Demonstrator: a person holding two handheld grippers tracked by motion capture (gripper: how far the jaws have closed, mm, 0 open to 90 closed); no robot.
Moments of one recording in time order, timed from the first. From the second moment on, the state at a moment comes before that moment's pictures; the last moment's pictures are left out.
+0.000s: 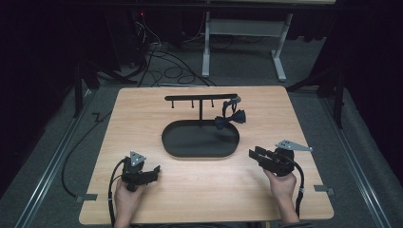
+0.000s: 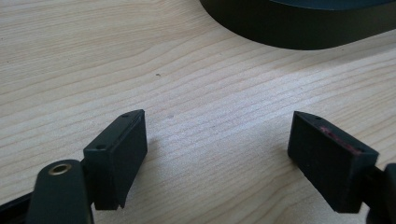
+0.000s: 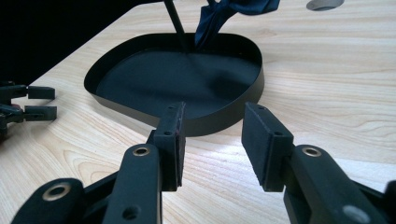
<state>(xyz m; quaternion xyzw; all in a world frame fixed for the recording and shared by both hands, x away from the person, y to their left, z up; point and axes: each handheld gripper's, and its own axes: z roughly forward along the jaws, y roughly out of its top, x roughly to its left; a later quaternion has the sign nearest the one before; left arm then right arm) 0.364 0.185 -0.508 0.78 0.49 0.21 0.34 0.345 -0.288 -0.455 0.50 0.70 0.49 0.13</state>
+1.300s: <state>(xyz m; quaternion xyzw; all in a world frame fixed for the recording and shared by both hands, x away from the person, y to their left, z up) 0.364 0.185 -0.508 0.78 0.49 0.21 0.34 0.359 -0.269 -0.497 0.52 0.72 0.44 0.12</state>
